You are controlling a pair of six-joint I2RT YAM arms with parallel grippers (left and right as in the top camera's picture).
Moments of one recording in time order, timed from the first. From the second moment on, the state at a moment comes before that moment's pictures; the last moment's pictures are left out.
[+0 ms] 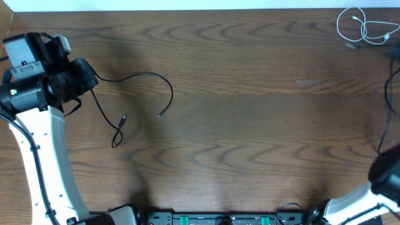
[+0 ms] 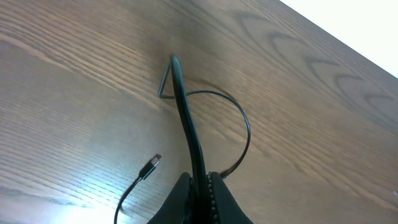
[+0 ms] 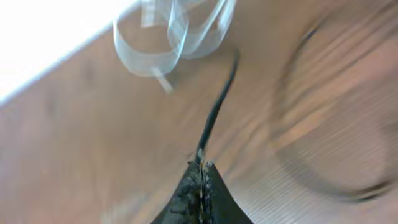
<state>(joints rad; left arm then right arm) 0.33 1.43 1.54 -1.07 0.25 -0.20 -0.53 1.86 1.79 -0.78 -0.12 0.17</state>
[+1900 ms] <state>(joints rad) -0.32 1.53 1.54 -0.91 0.20 -0.33 -0.09 1.85 1.87 -1.03 -0.37 0.01</state>
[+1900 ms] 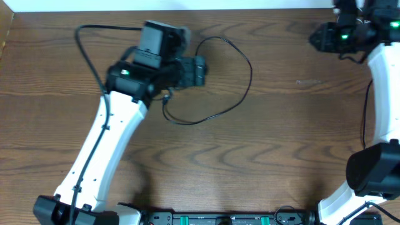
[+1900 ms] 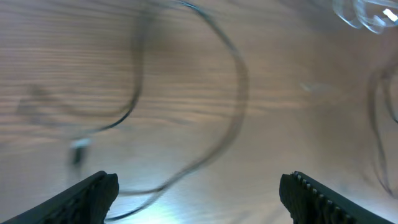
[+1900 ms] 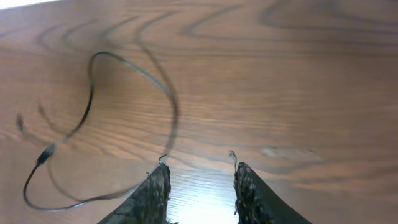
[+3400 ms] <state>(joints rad) 0.17 1.53 1.54 -1.02 0.07 -0.28 0.63 2.59 2.30 -0.63 -0.36 -0.31</state>
